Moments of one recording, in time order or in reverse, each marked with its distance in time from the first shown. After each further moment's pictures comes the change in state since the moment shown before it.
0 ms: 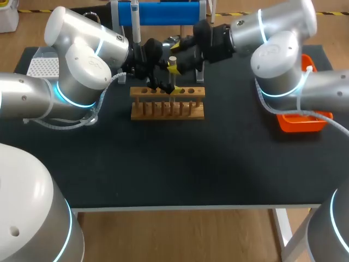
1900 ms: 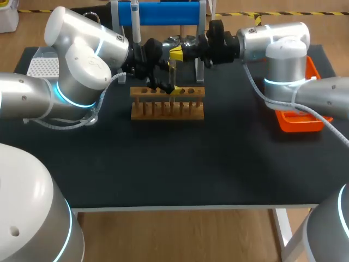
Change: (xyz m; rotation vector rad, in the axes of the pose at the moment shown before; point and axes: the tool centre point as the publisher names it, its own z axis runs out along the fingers) left arm 0.000 0.000 0.000 0.000 0.000 0.000; right arm 0.005 0.024 -0.006 -0.460 0.276 0.140
